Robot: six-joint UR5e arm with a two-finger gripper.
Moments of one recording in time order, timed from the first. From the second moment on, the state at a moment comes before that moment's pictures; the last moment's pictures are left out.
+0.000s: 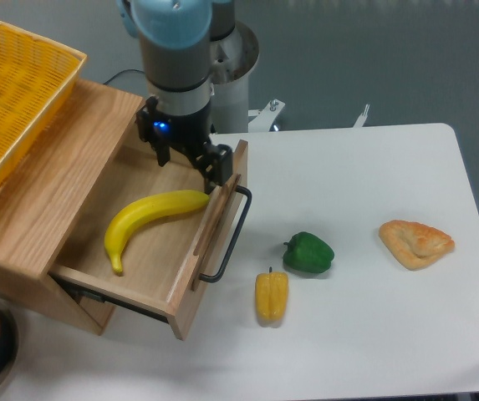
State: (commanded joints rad) arm 2.37 -1.71 -1.36 -1.52 1.46 0.86
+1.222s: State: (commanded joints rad) arm 2.66 -1.98 -1.35 -1.31 1.47 1.20
